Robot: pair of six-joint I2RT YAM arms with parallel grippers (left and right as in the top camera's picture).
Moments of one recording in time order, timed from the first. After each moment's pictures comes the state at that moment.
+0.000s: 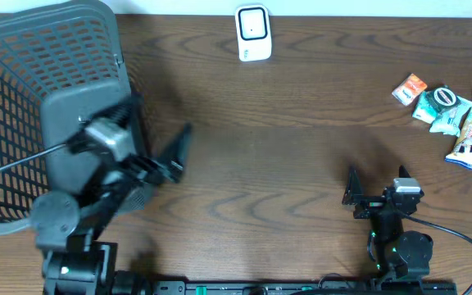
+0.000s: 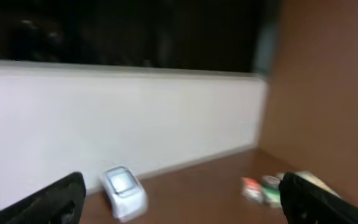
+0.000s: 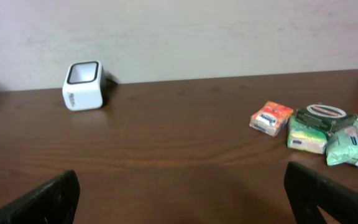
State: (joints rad) left arm -0.12 0.63 0.70 0.10 0.51 -0.24; right arm 0.04 0.01 0.01 -0.07 0.02 0.07
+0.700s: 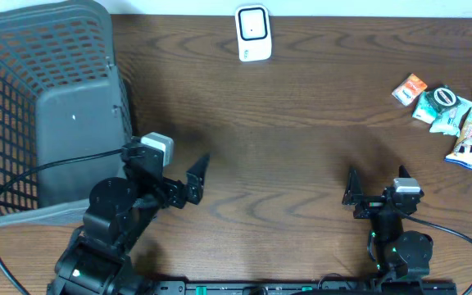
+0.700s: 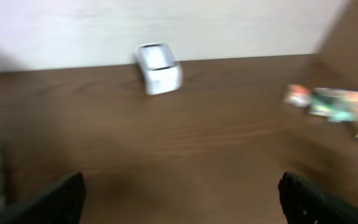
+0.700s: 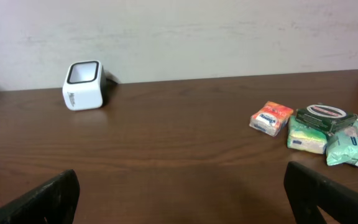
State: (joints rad) left arm -0.40 0.61 0.67 -0.41 0.04 -0.19; right arm 0.04 0.01 0.01 -0.07 0.02 0.07
